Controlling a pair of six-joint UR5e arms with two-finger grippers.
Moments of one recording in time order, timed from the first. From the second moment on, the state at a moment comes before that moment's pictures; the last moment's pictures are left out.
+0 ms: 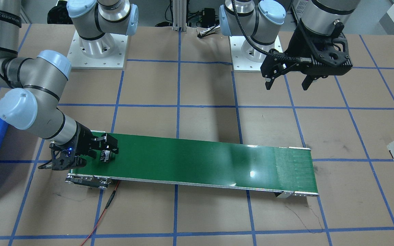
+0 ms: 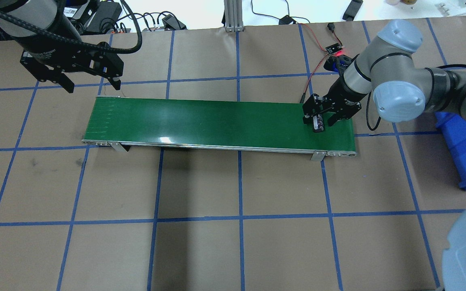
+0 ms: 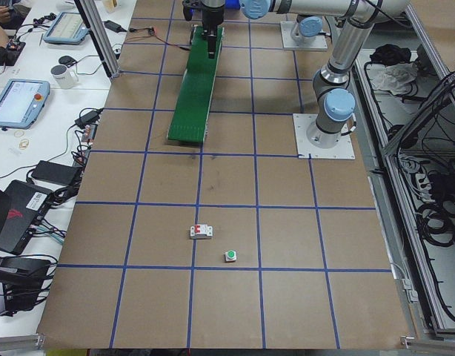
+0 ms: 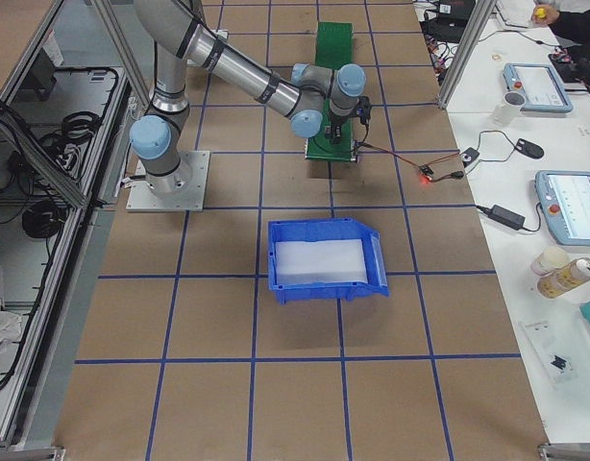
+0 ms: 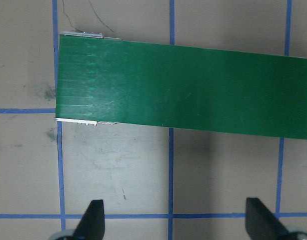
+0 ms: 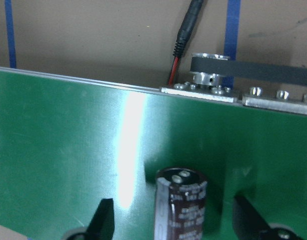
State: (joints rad) left arm -1.52 -1.55 -1.53 -1.58 1.57 0.03; right arm 1.44 -1.25 1.84 -2.06 -1.24 -0.19
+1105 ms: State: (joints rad) left arm -1.52 -1.55 -1.53 -1.58 1.57 0.03; right arm 1.40 -1.29 1.66 -1.89 -1.51 -0.27
